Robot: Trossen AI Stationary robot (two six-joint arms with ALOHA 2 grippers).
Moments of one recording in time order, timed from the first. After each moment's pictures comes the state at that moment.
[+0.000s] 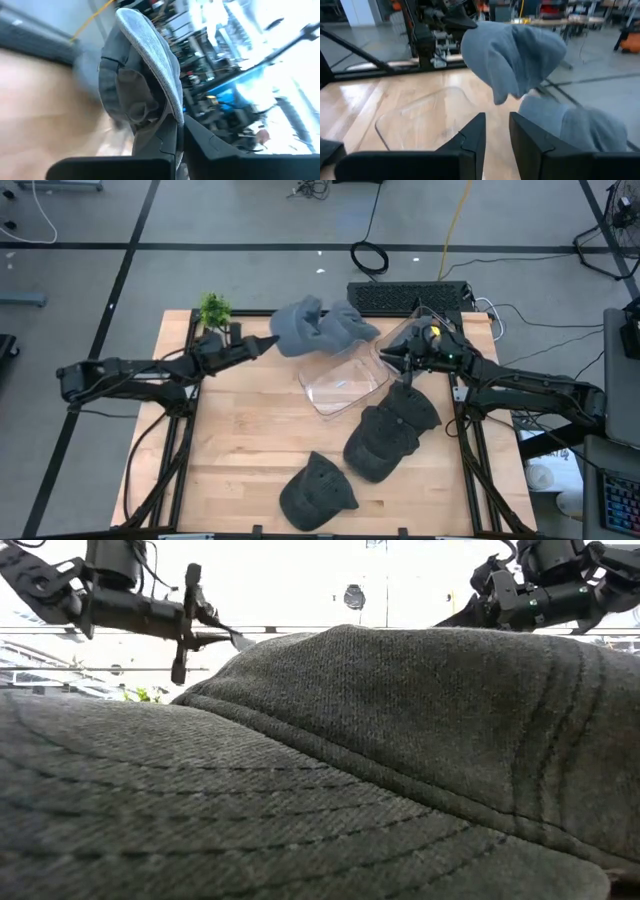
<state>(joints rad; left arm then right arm) 0.41 1.00 0.32 0.71 -0.04 -1.05 -0.46 0.78 0.34 0.32 -0.24 -0.01</state>
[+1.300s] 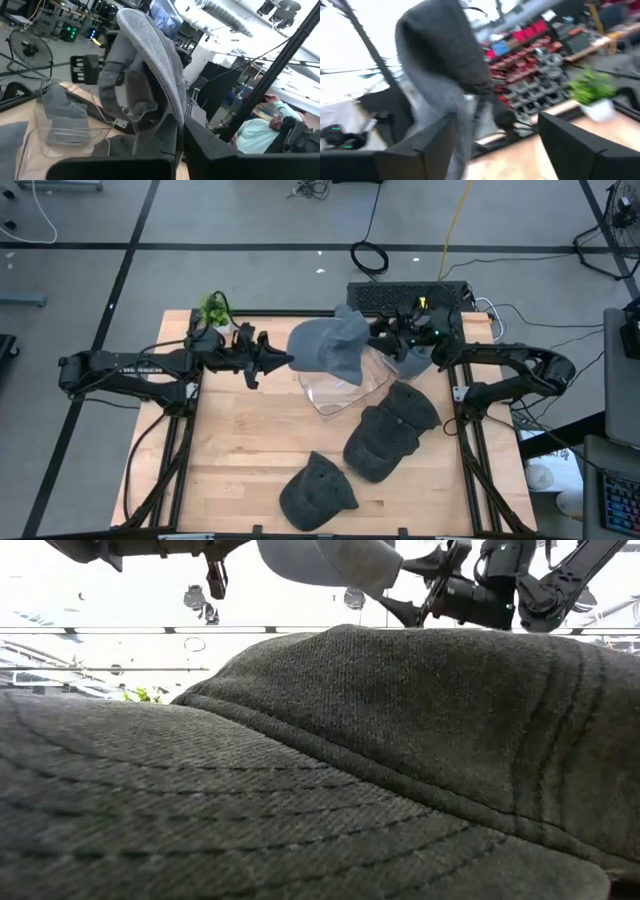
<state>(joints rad) 0.19 1.02 0.66 0.49 0.20 -0.54 -0.60 1.31 0.55 1.10 -0.71 0.70</state>
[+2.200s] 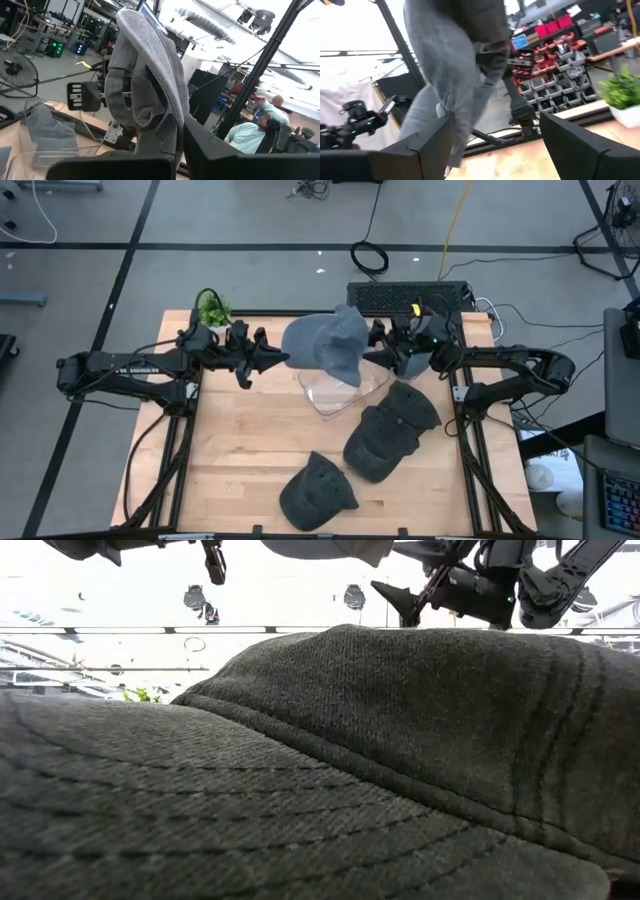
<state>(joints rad) 0.19 0.99 0.66 0.54 0.23 -0.51 -0.50 1.30 0.54 1.09 -0.71 0.62</state>
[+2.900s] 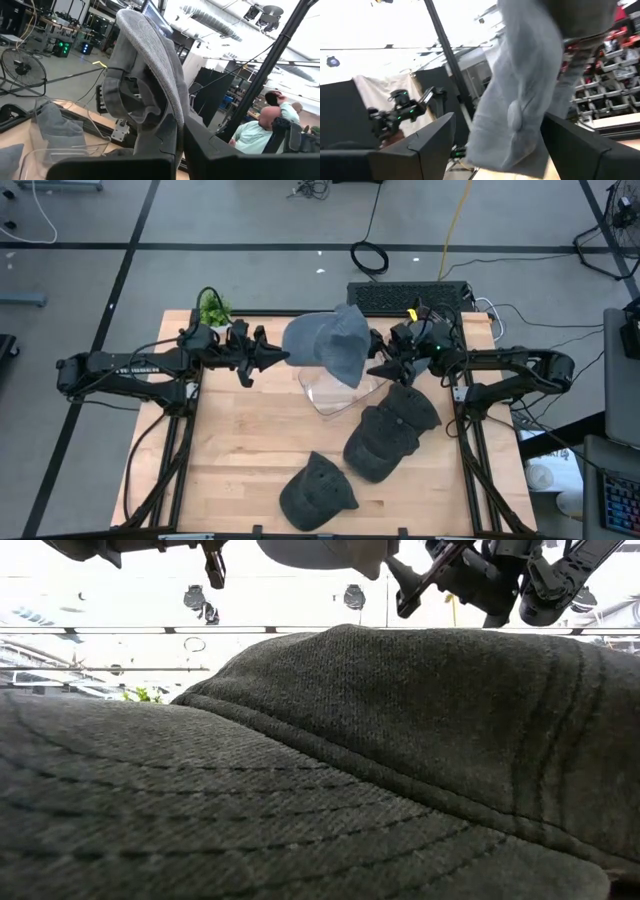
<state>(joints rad) 0.21 0.99 0.66 0.52 0.23 -0.49 -0.42 1.30 0.54 1.18 -0.82 0.67</state>
